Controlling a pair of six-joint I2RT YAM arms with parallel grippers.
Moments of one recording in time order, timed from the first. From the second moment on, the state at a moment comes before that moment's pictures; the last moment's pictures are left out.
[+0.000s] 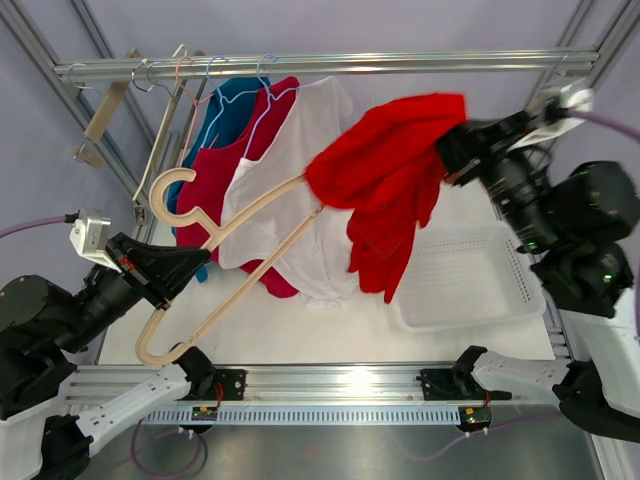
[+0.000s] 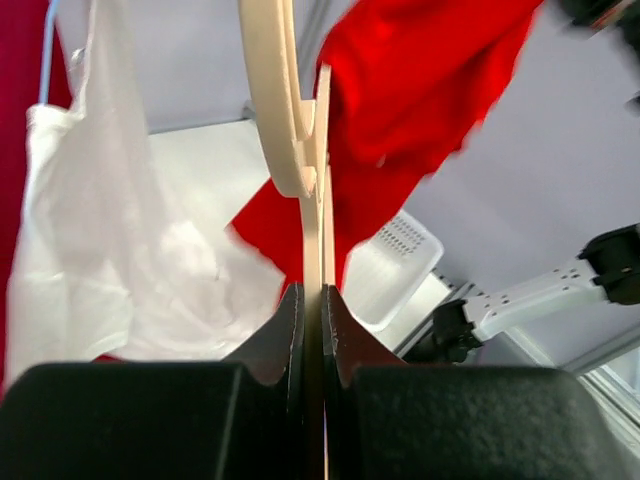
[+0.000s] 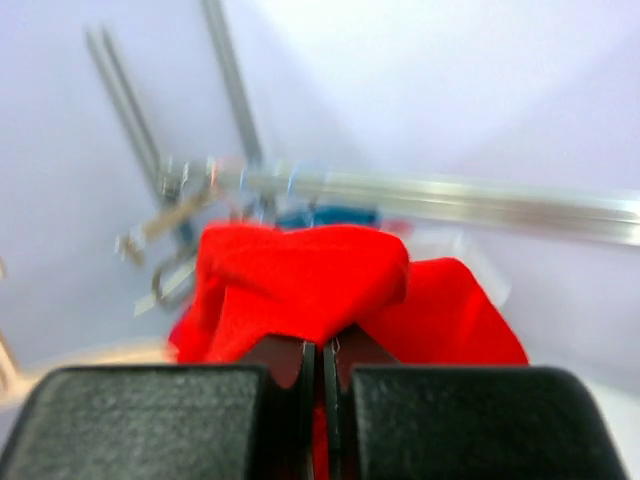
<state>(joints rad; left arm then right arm) -0.76 0.57 1.46 -0.82 0.04 -0.41 0.78 1.04 1.71 -0.34 0.17 0.14</state>
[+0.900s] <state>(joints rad) -0.76 0.59 1.39 -0.87 0.06 -0.42 0.70 0.88 1.31 -0.43 0.63 -0.03</state>
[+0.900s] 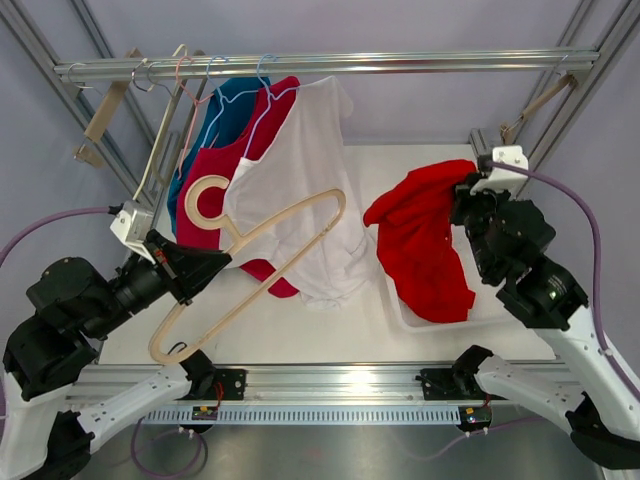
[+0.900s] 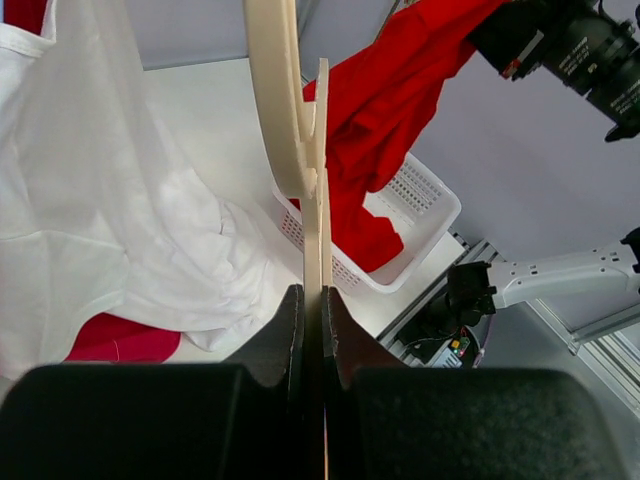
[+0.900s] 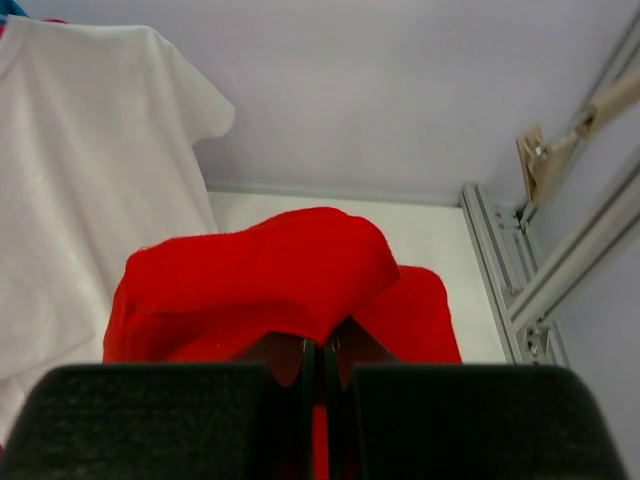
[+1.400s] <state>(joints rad) -0.76 0.76 1.45 -0.85 0.06 -0.42 0.69 0.54 0.83 -0.57 0.97 0.44</state>
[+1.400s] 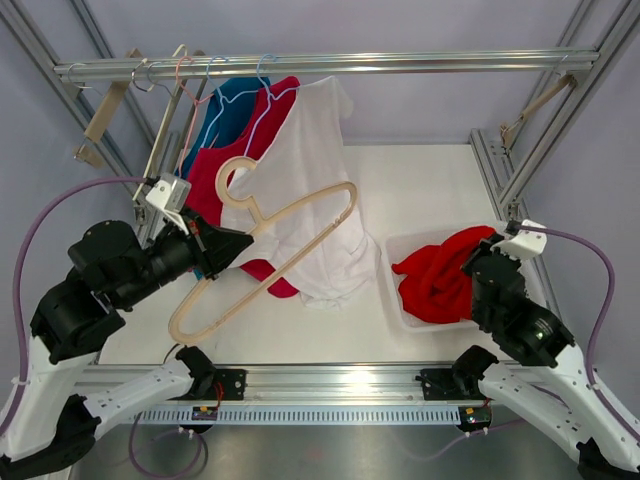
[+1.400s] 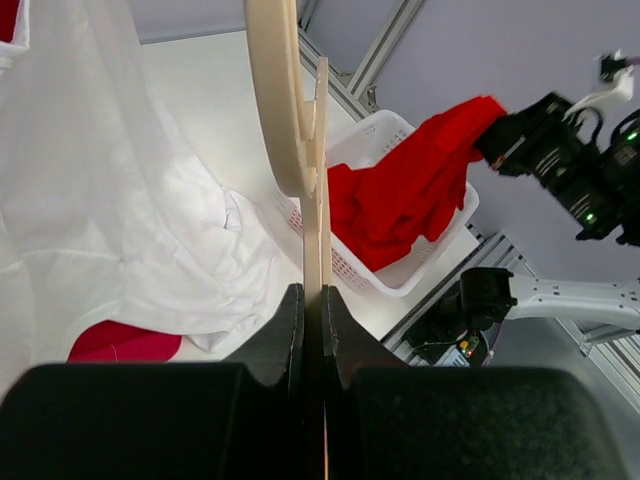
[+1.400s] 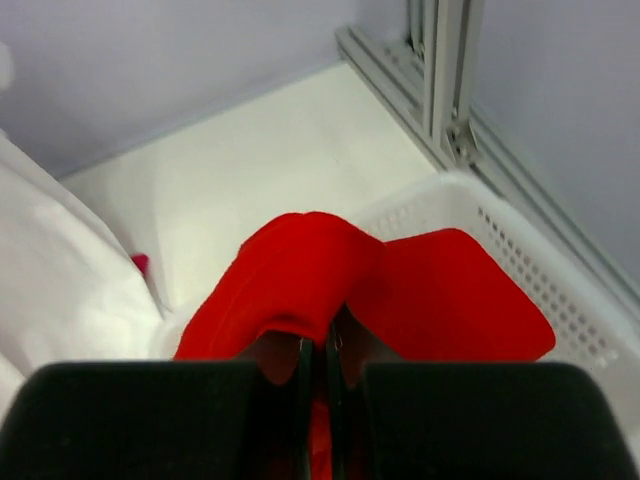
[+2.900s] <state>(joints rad) -1.01 1.92 2.41 -0.62 -0.40 -0.16 0.69 0.31 1.00 -0.83 0.45 0.60</state>
